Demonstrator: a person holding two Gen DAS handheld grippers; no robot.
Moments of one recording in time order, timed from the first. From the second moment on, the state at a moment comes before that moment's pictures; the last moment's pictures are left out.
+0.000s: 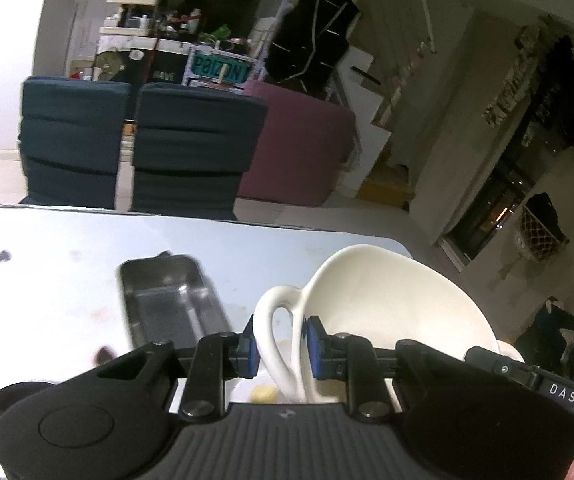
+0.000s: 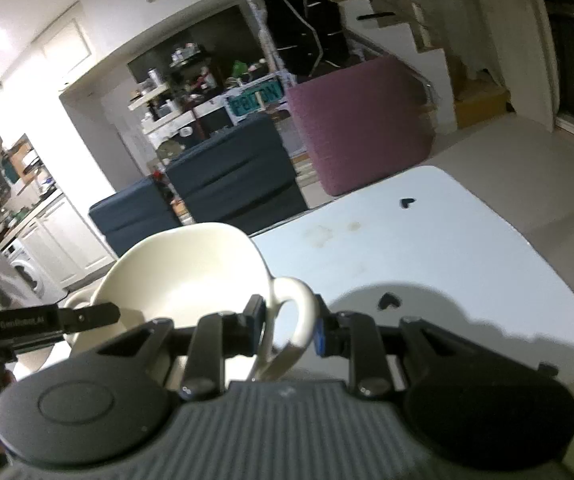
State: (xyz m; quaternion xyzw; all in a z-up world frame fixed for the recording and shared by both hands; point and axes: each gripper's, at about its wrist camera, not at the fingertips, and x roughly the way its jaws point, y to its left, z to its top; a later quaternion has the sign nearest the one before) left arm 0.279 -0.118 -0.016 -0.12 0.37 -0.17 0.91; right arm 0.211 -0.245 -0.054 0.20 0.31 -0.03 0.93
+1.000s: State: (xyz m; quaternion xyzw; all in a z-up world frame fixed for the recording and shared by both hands) left arm 0.118 0.084 -0.040 -0.17 0.37 -0.06 0.91; right arm 0.188 -0.118 -0.068 0.16 0.37 0.12 0.91
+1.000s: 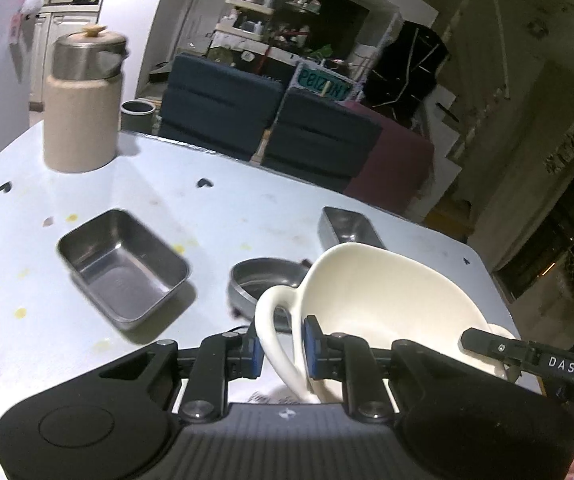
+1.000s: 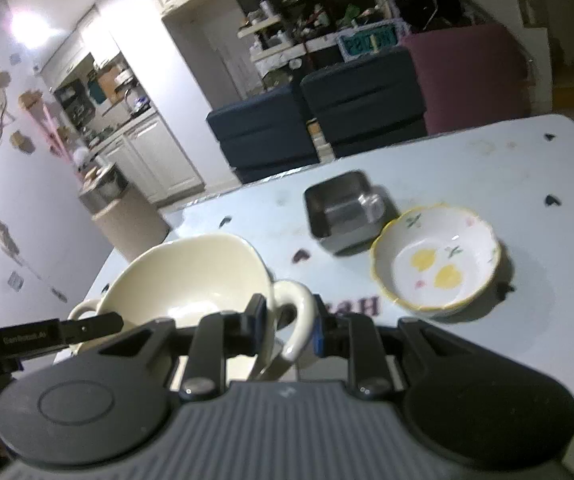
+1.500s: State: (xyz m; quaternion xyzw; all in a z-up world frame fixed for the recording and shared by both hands) left arm 0.101 0.111 -0.075 -0.18 0.39 -0.06 0.90; right arm 0.193 -0.097 -0.089 0.13 0.41 0.13 0.89
